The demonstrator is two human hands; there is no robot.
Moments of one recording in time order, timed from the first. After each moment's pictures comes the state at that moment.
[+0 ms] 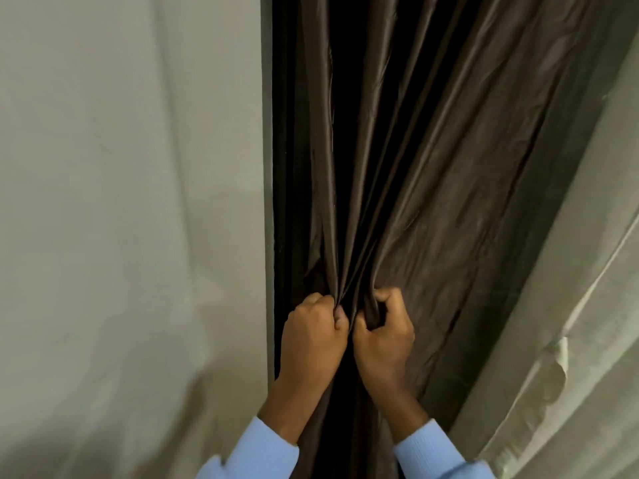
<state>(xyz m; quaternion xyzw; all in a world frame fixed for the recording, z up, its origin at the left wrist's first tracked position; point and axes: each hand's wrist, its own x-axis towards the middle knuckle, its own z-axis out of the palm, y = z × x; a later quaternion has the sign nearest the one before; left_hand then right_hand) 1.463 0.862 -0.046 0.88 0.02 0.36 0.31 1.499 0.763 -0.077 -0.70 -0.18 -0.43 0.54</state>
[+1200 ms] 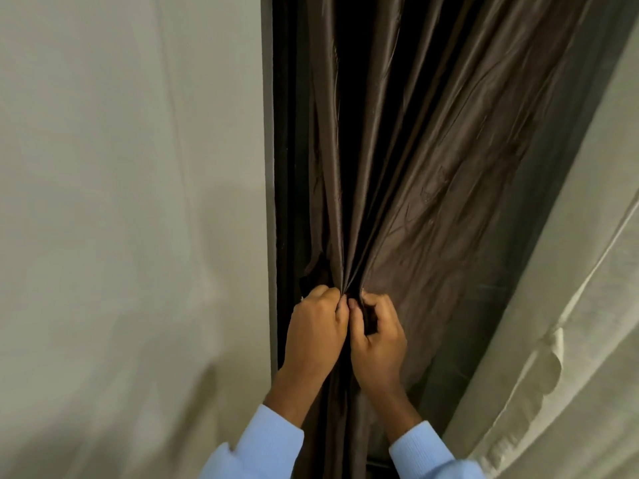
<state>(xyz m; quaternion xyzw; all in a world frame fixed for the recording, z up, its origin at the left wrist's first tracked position) 1.474 0.866 -0.050 0.87 -0.03 0.39 0.30 1.502 0.771 -0.101 -0.72 -0.19 -0.41 0.52</state>
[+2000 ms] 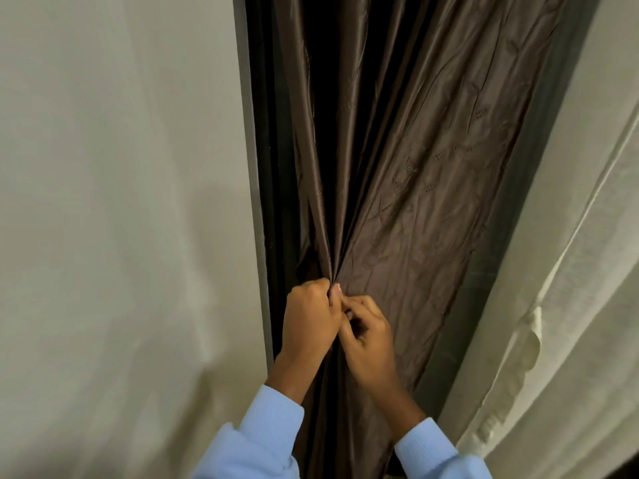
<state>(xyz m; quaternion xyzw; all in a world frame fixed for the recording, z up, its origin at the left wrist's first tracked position) 1.488 0.862 -0.048 0.86 -0.02 0.38 0.34 1.510 0.760 -0.116 -0.74 -0.25 -0.29 0.56</state>
